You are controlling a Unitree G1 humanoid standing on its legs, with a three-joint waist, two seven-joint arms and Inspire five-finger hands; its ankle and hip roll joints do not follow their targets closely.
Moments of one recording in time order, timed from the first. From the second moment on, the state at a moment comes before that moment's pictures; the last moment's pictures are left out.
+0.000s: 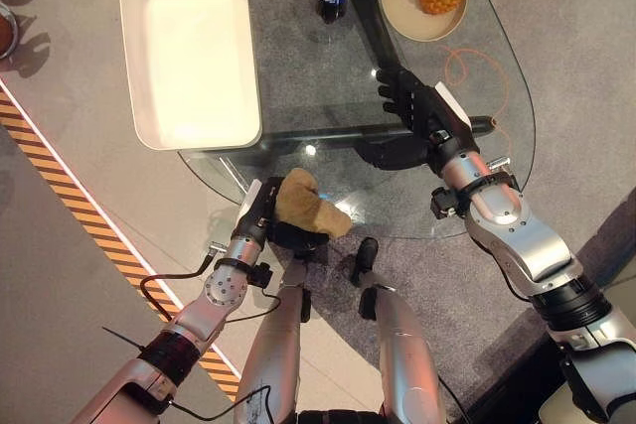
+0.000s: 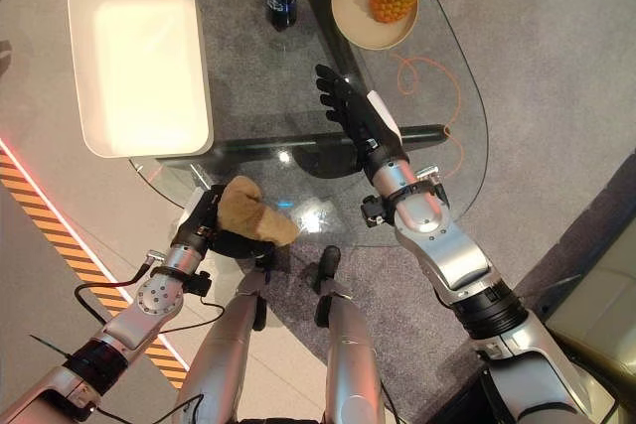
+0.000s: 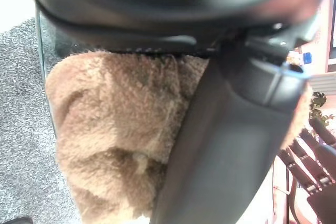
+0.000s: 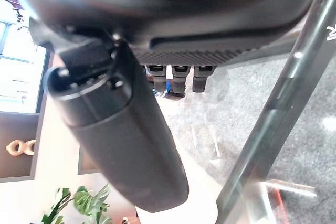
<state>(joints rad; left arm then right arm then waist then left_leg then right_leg) -0.35 0.56 -0.53 0.34 -0.27 -0.33 0.27 -0.58 -0.67 0.38 -0.12 0.43 0.17 -0.16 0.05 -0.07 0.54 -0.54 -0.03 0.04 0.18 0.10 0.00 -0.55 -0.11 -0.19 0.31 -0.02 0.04</state>
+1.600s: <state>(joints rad) -0.68 0.70 -0.18 0.47 -0.15 -0.25 0.83 -0.50 -0.59 0.58 0.12 0.47 0.46 -0.04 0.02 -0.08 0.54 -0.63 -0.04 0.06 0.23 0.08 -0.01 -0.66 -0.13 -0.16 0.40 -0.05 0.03</state>
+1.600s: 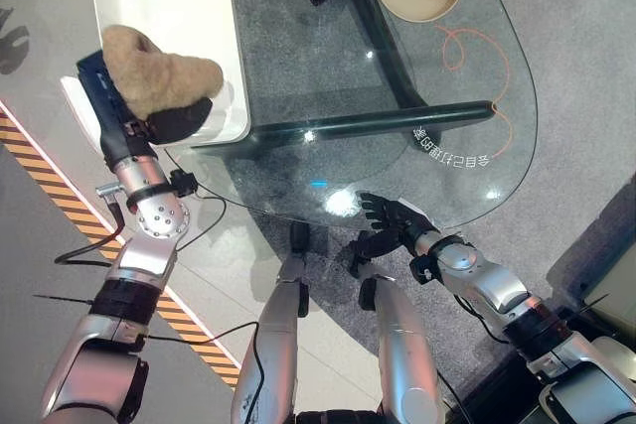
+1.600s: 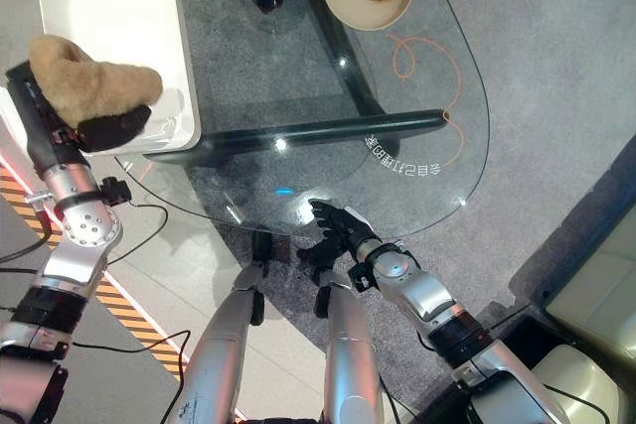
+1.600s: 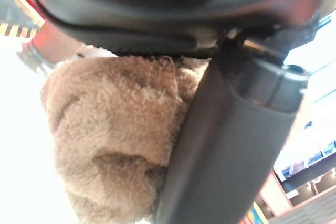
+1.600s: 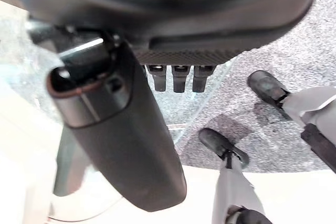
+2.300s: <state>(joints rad) -1.10 0.80 -0.39 0.96 -0.29 -0.13 0.80 -0.54 -0.59 0.72 0.29 0.45 0.39 0.04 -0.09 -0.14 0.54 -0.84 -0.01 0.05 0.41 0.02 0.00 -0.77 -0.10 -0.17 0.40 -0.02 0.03</state>
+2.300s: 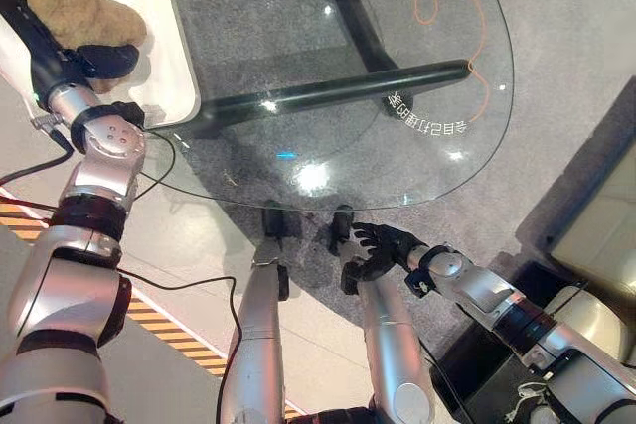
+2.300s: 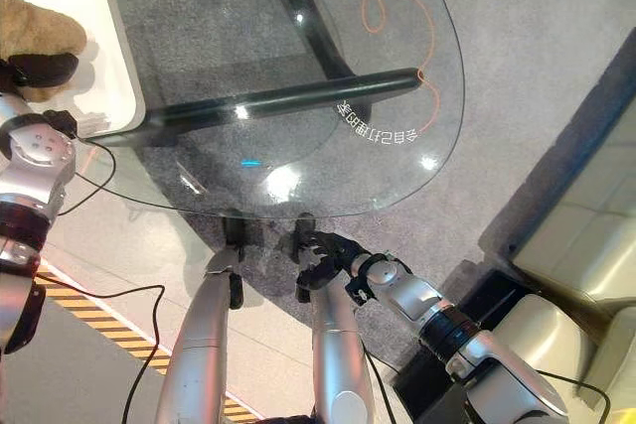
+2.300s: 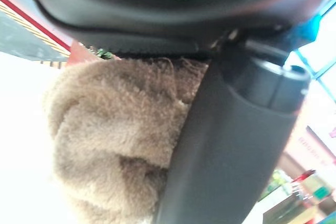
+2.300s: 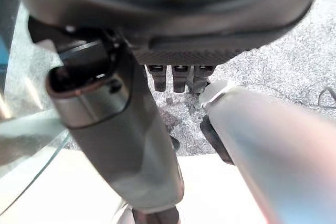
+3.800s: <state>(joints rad) -0.98 0.89 -0.28 0.90 -0.47 -0.16 0.58 -0.41 -0.46 0.72 0.44 0.43 0.36 0.04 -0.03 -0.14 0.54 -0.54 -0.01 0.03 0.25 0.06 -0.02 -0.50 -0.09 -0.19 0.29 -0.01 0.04</state>
